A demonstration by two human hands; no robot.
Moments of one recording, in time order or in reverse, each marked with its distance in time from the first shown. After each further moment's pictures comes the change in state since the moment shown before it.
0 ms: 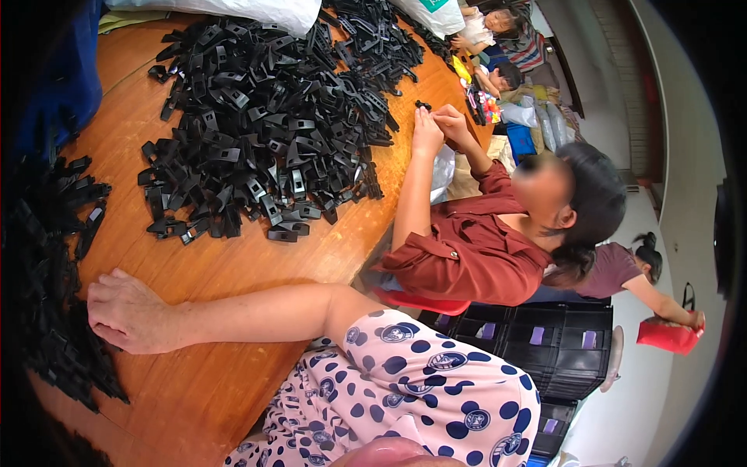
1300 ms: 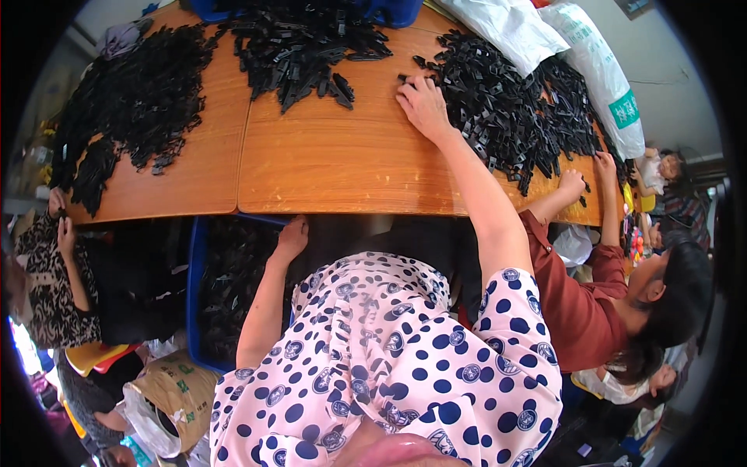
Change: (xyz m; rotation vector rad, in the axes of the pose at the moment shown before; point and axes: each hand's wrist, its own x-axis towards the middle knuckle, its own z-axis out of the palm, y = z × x) left_hand -0.229 -0.002 -0.250 0.870 0.747 0.133; right_hand -0.001 0.085 -0.142 -0.955 -0.140 -0.492
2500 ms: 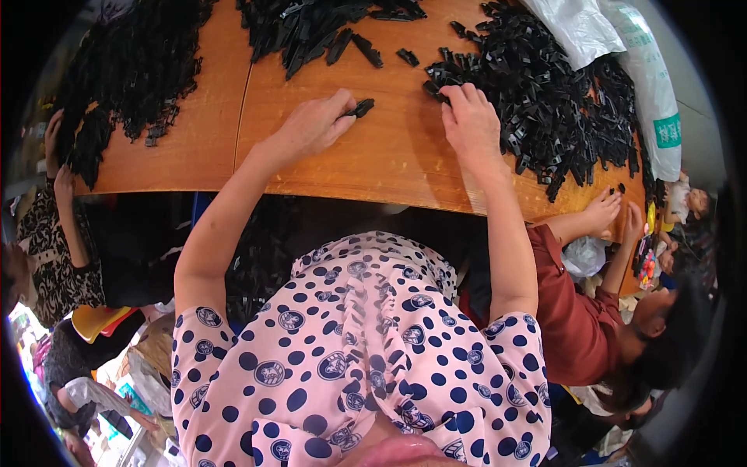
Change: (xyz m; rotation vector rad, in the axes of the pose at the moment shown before) left_hand 0.077 0.170 -0.169 0.022 -0.057 0.529; right_hand -0.035 -0.048 -0.073 0.059 -0.176 0.134
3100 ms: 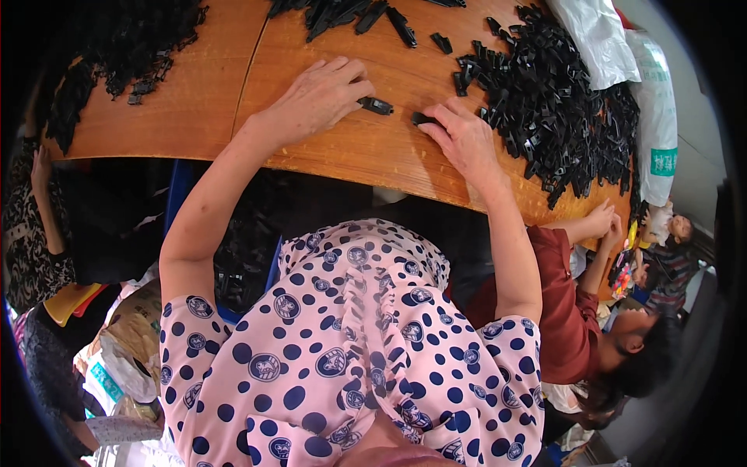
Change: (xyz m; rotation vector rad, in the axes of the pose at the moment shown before) left_hand -0.017 -0.025 -0.003 0.332 0.083 0.310; right_hand -0.007 -0.041 0.001 0.331 -0.334 -0.073
